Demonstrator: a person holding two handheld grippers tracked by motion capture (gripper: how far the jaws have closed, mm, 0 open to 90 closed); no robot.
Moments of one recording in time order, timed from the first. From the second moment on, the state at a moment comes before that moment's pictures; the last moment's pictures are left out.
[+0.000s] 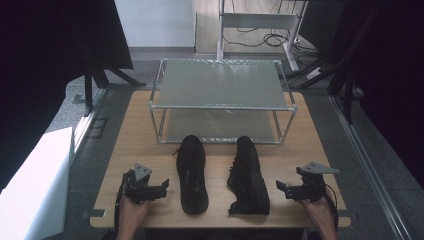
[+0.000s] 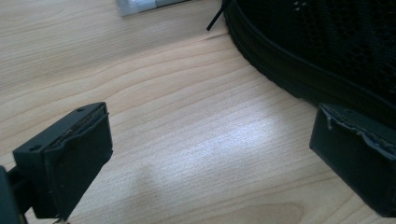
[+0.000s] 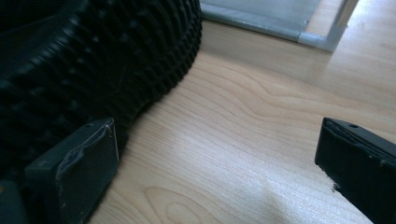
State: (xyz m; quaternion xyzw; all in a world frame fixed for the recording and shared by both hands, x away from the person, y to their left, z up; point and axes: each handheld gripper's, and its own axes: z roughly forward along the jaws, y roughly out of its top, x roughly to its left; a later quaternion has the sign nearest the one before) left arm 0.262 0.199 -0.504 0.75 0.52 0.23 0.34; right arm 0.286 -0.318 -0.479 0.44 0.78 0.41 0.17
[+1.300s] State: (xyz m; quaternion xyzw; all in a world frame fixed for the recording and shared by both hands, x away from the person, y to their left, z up) left arm 0.266 0.197 -0.508 0.76 0.53 0.23 0.30; right arm 0.308 -0.235 -0.453 0.40 0.81 0.39 0.17
